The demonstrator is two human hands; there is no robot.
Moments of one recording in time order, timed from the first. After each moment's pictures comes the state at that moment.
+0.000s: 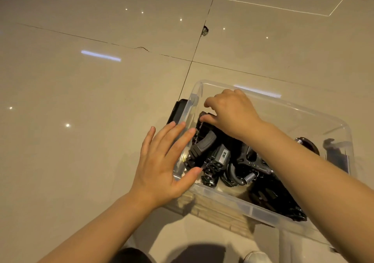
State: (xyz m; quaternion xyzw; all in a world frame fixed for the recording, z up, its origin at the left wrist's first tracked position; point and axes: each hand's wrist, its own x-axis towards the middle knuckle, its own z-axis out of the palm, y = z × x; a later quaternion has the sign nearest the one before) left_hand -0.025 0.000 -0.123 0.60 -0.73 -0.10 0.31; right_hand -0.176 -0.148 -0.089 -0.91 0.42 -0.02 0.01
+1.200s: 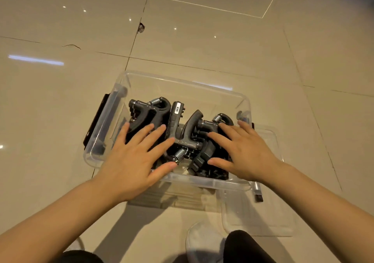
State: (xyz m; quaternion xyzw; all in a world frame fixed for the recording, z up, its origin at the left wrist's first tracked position) left_hand -0.096 0.002 -0.095 0.52 -0.85 -0.08 -0.02; right_hand -0.368 -0.038 -0.083 -0.85 0.50 0.18 0.02
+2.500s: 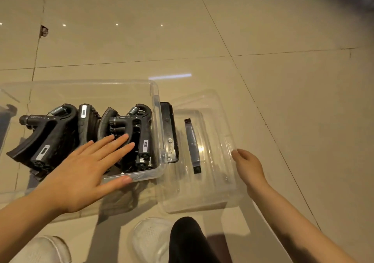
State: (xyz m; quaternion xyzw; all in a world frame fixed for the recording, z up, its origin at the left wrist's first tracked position) left_hand -0.172 -0.009 -0.099 0.41 -0.89 -0.18 -0.04; right_hand -0.527 0.077 -0.139 -0.24 0.85 -0.30 0.36
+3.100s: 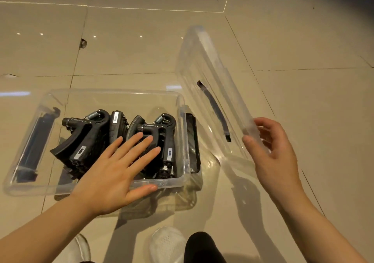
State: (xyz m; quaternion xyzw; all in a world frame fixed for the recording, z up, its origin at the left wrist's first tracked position) left_hand -0.176 -0.004 -0.100 0.38 -0.92 -0.04 0.03; right_hand -0.470 0.050 -0.026 -0.47 0.72 -0.44 0.25
